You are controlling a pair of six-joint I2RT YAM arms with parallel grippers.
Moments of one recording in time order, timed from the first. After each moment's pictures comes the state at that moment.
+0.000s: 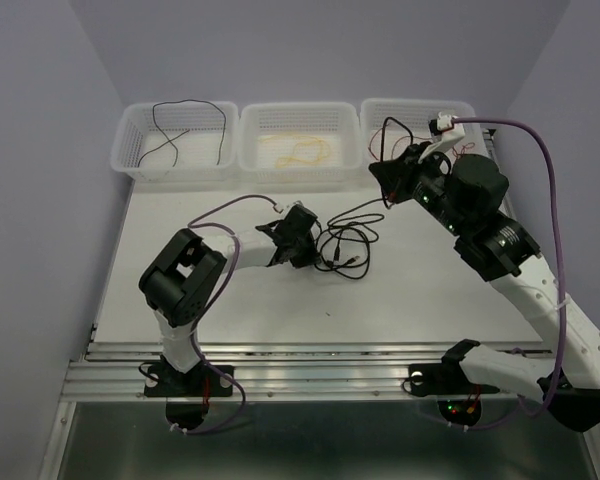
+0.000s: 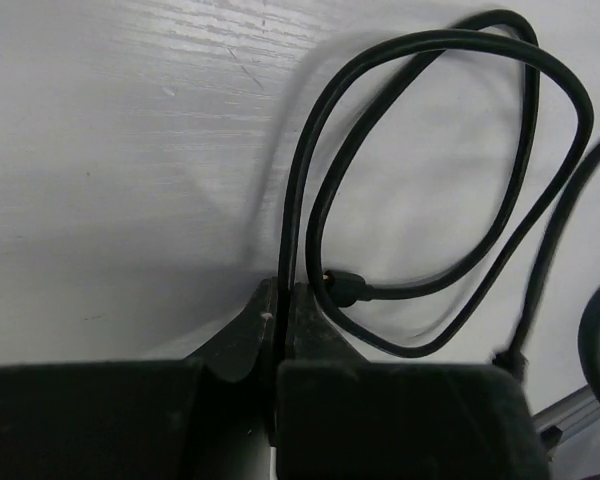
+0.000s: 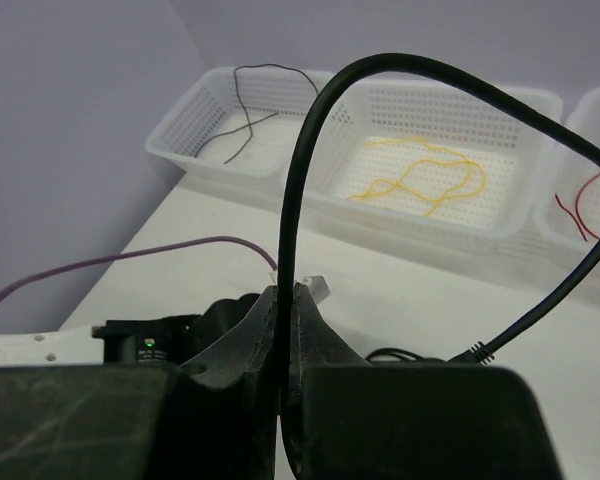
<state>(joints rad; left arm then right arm) -0.73 1.82 1.01 -0.09 0.02 -0.97 0.60 1.07 1.35 -0.29 0.03 0.31</state>
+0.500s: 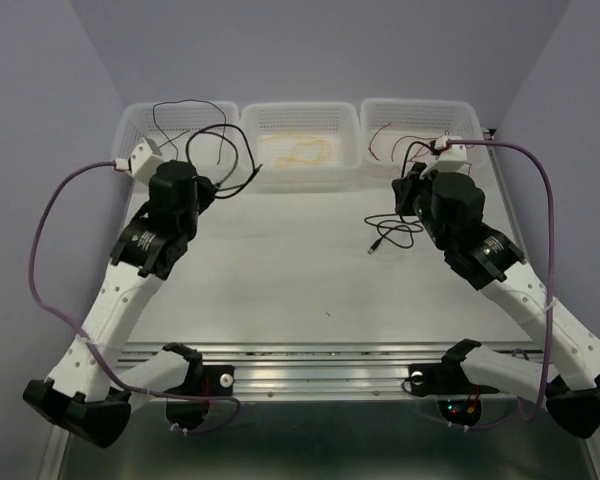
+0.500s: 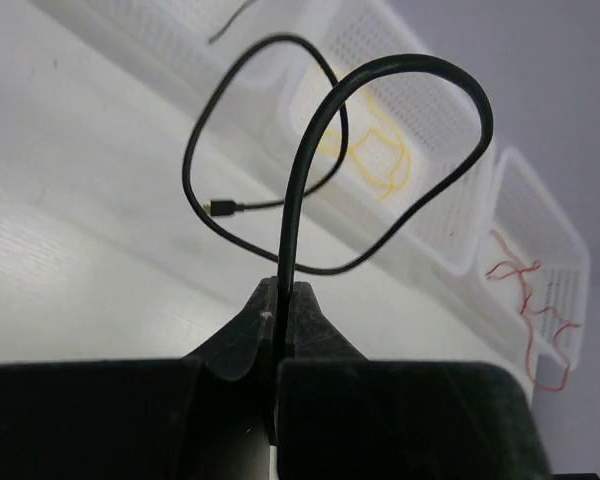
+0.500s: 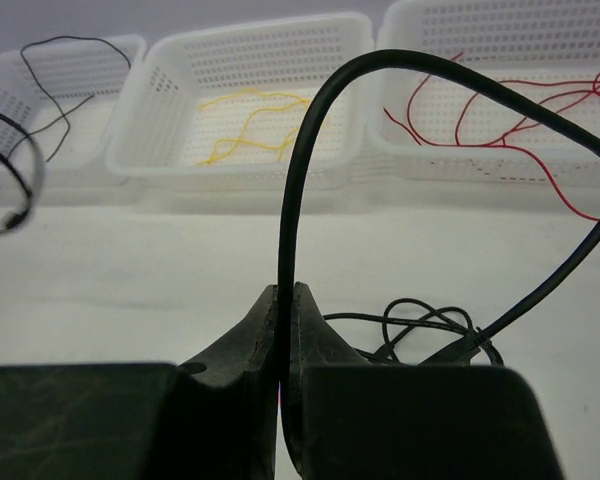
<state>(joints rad) -0.42 1.07 1.18 -0.59 -0.47 -0.93 0.60 1.02 1.16 -0.31 0.40 0.32</state>
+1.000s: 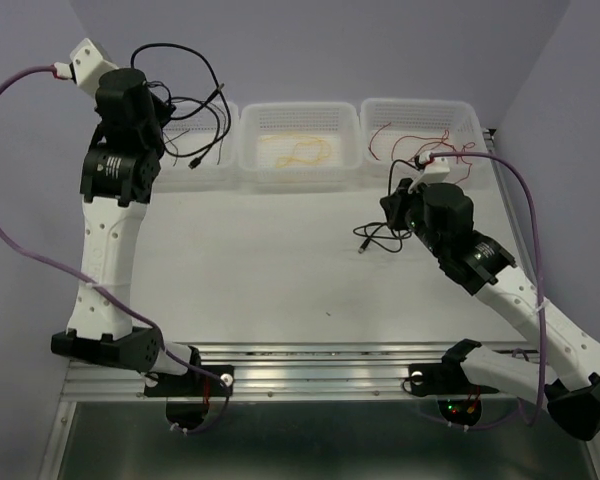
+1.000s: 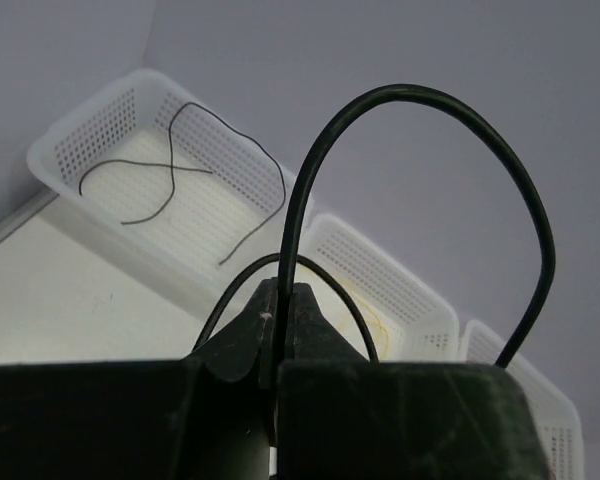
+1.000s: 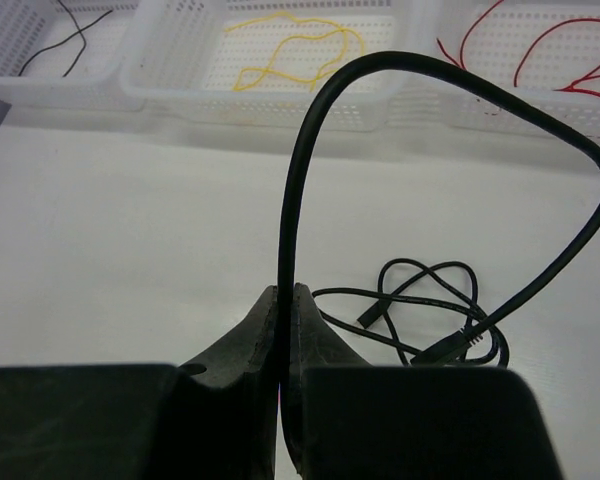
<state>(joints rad) -0.21 1.33 1.86 -0.69 -0.52 -0.65 0.60 1.01 1.03 -0.30 0.30 0.33</state>
